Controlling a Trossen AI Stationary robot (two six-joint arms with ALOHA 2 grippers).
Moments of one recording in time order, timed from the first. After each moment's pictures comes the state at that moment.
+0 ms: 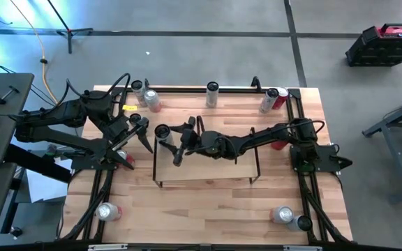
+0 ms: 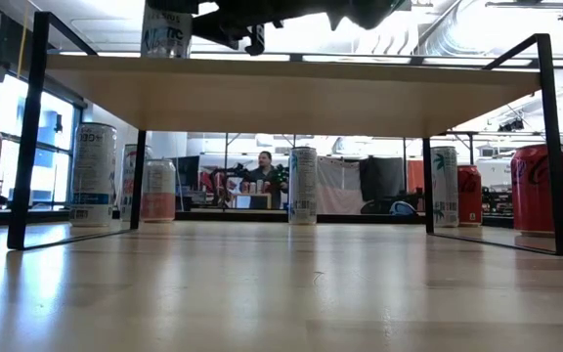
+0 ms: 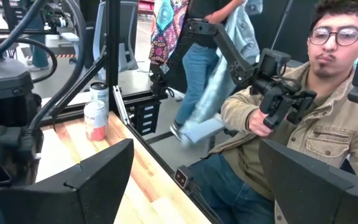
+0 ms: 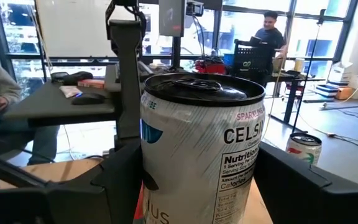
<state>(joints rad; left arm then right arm) 0.01 0.87 1.14 -0.50 0.72 0.01 0.10 2.01 1.43 0.65 0.39 -0.05</state>
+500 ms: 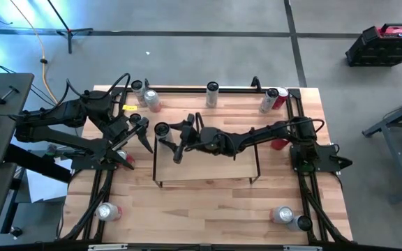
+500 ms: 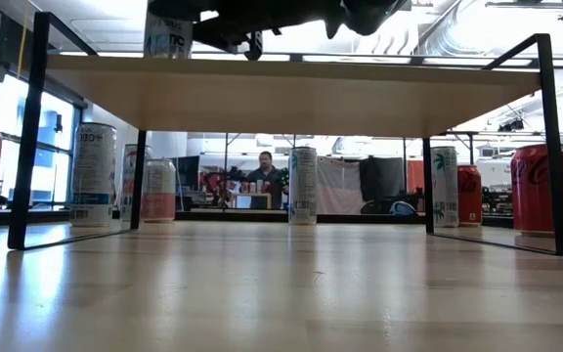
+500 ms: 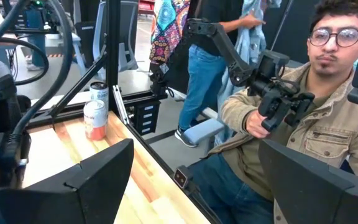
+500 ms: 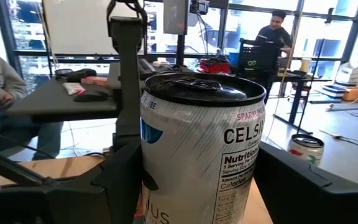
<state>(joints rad) 0.01 0.87 1.14 -0.50 0.72 0.00 0.07 2.01 1.43 0.64 0.33 -0.05</state>
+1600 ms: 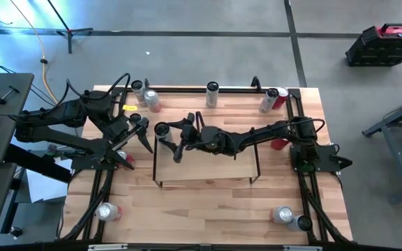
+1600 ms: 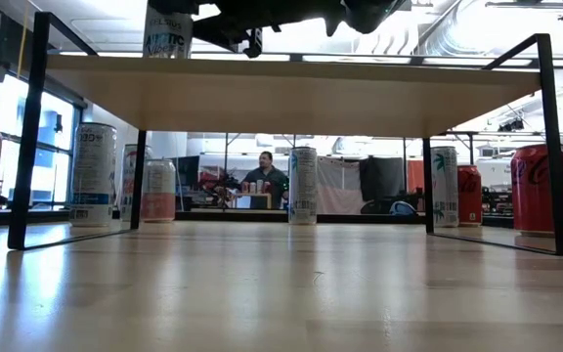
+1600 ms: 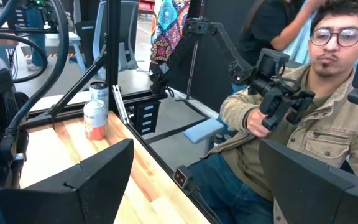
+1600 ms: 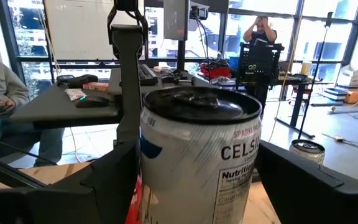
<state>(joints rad) 0.01 0.87 1.14 -0.50 0.72 0.00 0.08 2.01 1.43 0.65 0.32 -0.06</state>
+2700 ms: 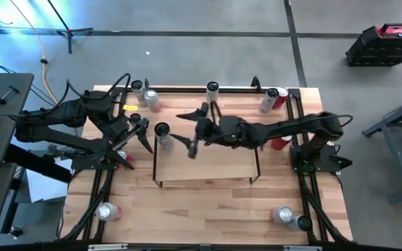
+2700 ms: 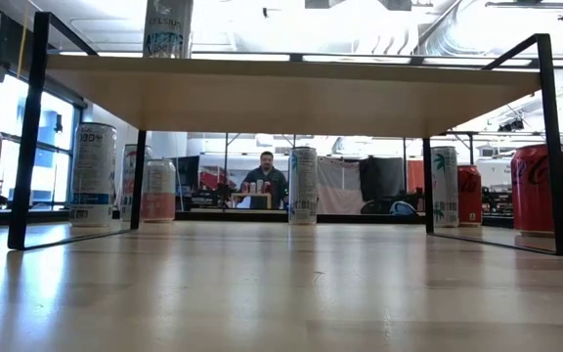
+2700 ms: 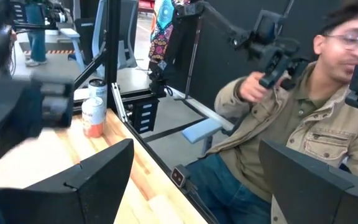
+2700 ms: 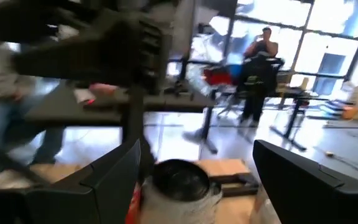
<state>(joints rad) 0.01 0.87 1.14 -0.50 0.72 -0.01 0.12 1.72 1.43 0.32 0.32 -0.14</state>
